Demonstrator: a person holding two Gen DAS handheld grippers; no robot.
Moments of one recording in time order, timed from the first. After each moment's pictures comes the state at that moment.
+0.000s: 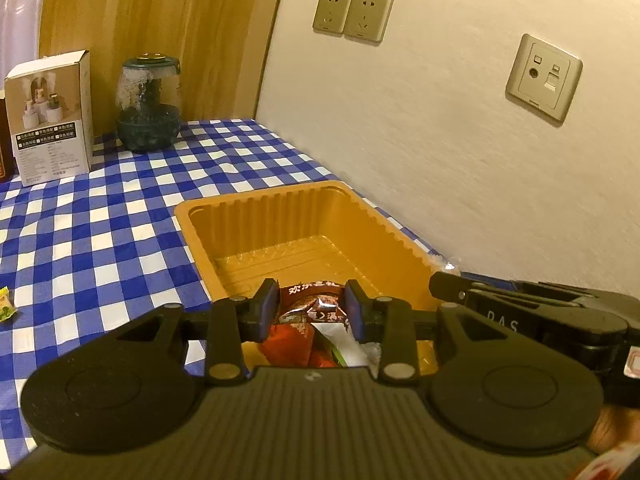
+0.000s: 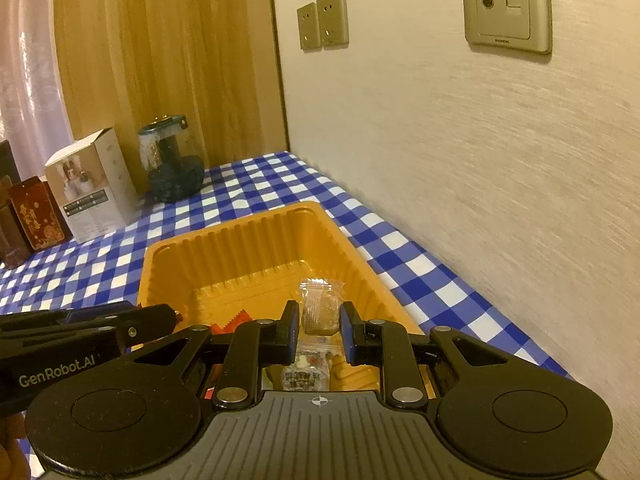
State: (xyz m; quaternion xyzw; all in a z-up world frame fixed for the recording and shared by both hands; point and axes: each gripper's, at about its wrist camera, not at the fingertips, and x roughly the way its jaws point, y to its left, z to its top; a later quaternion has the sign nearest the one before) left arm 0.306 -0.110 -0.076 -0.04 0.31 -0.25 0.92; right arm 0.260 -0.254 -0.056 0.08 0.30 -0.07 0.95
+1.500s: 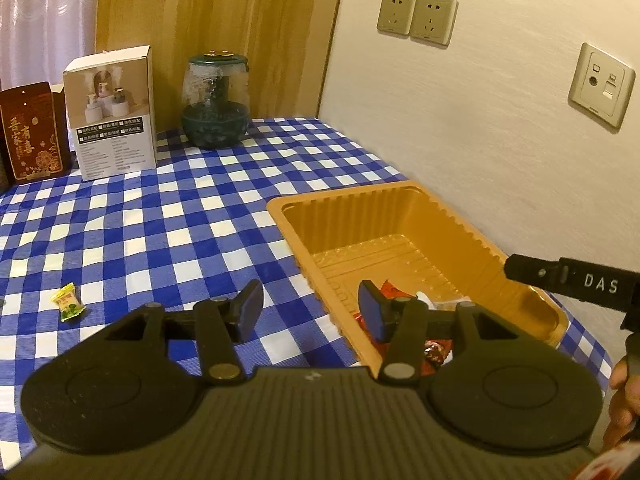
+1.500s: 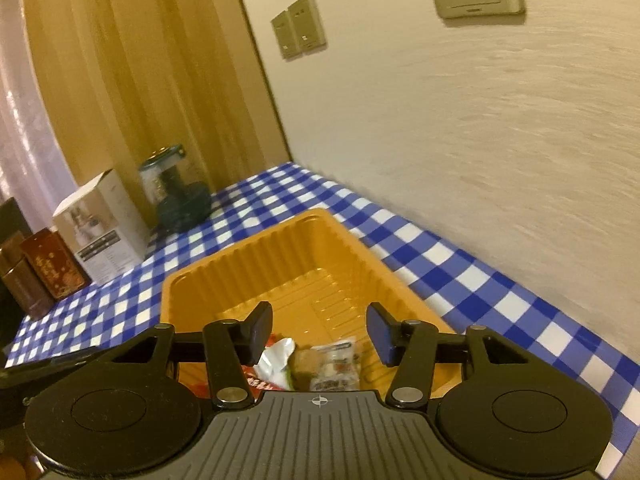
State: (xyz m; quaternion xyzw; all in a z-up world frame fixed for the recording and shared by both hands) left arm 0.318 -0.064 -0.081 -0.02 0.31 -0.18 0.93; right arm 0.261 -0.265 -0.055 0.17 0.28 -0.06 0.94
